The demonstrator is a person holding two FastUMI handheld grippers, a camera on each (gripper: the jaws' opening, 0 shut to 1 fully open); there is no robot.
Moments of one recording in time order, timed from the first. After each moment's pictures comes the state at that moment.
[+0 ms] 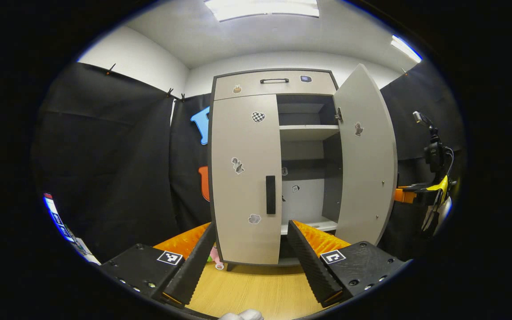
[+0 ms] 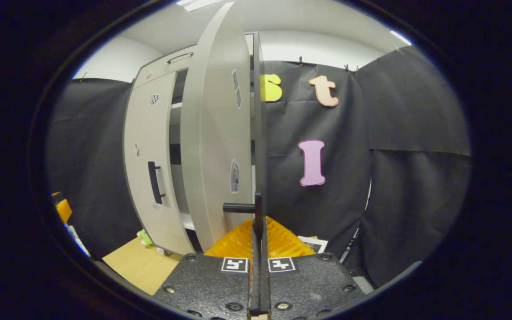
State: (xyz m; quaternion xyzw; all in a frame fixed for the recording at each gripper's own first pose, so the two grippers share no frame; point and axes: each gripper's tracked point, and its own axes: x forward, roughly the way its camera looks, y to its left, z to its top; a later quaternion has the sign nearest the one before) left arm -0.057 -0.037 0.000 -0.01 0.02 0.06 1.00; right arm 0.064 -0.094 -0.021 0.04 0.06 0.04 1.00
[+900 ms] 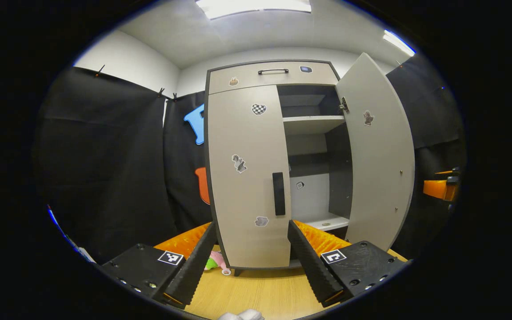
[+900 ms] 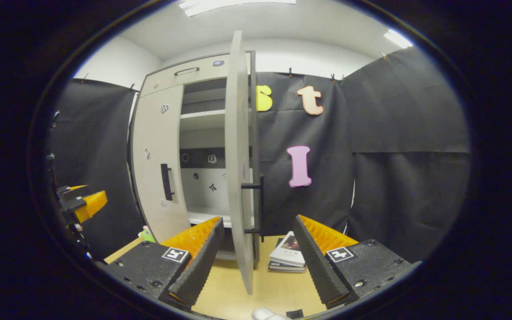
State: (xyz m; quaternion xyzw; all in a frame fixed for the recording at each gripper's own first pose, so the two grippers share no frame) left arm 0.000 -0.005 -0.011 0.02 0.03 0.03 1.00; right arm -0.037 -0.074 -0.030 0.04 0.03 0.01 1.00
